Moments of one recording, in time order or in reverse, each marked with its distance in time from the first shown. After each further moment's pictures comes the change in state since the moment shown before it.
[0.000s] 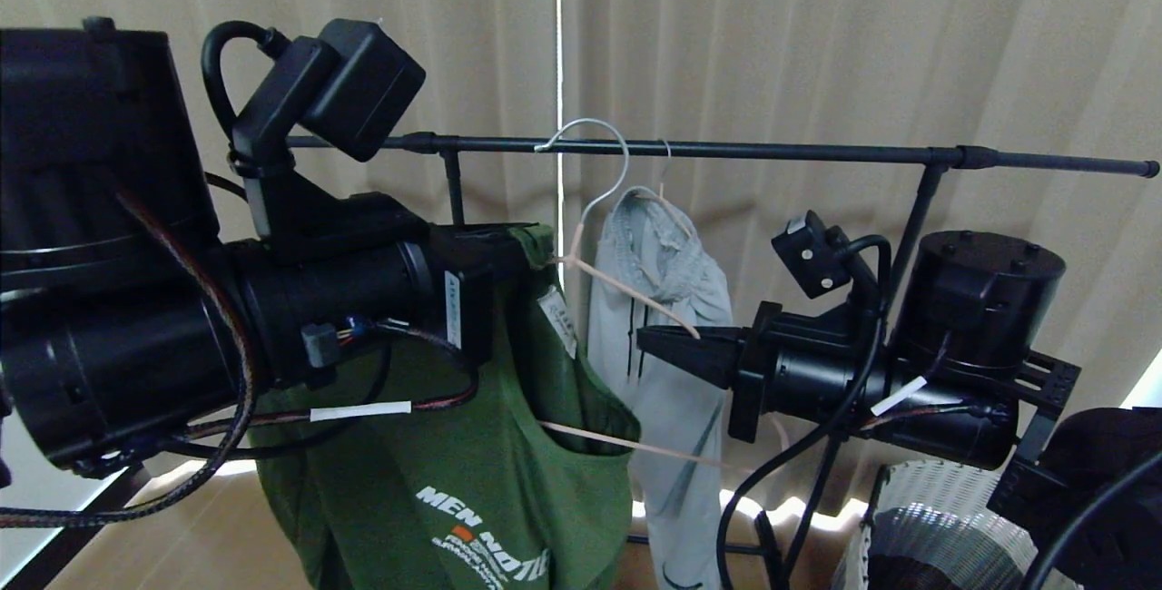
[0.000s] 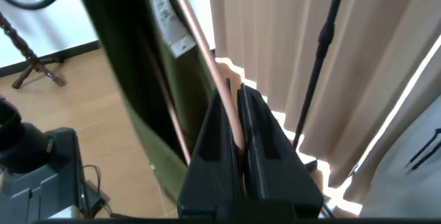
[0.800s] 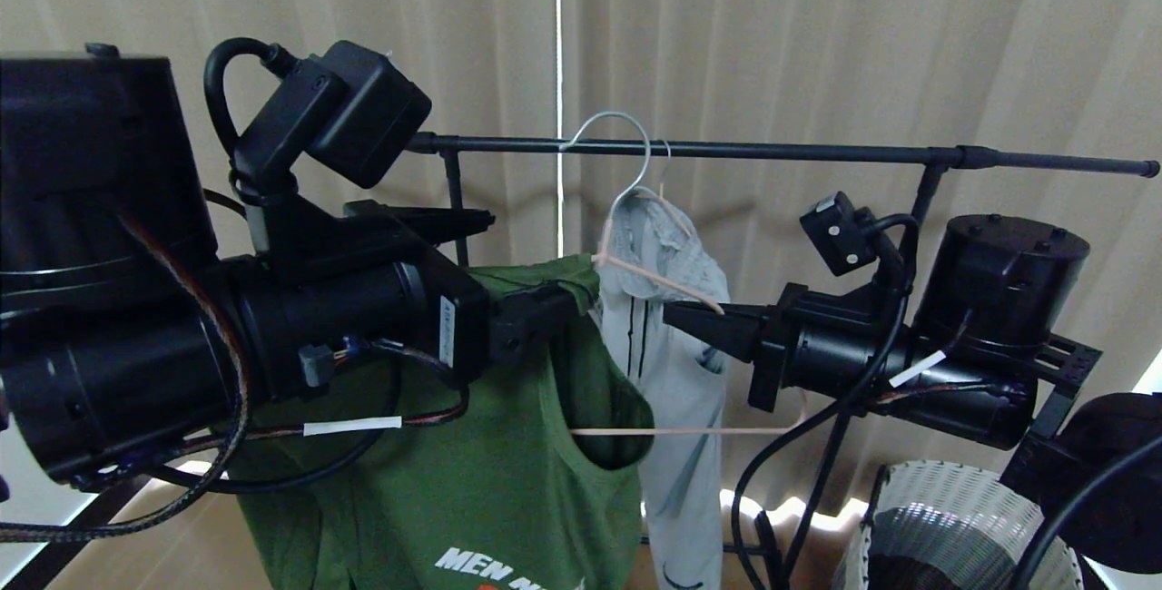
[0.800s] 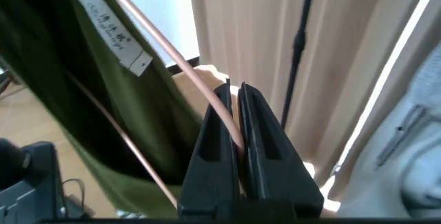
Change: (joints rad) left arm 0.013 -0.008 0.030 -0.003 0.004 0.085; right arm -0.071 -0.016 -0.008 0.001 -0.006 0.000
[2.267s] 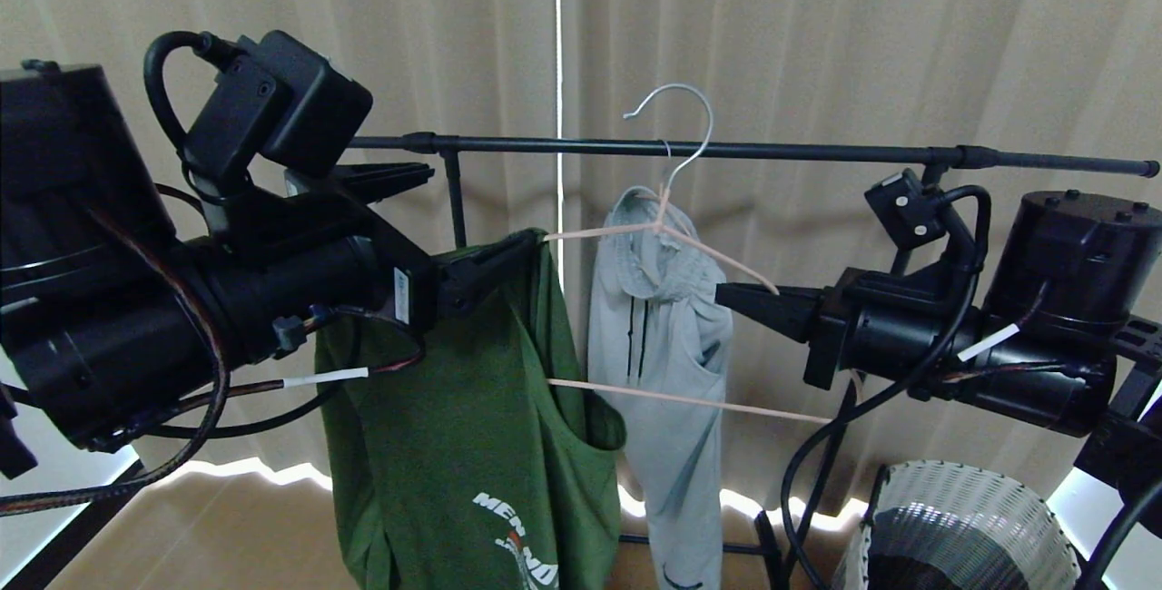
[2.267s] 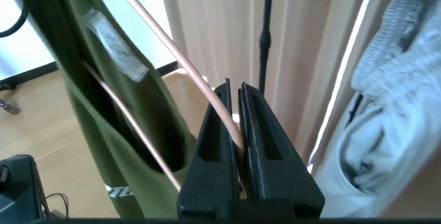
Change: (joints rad) left arm 0.139 0.006 0.078 -0.209 -0.003 0.172; right arm -0.089 -0.099 0.004 0.123 -0.002 -0.001
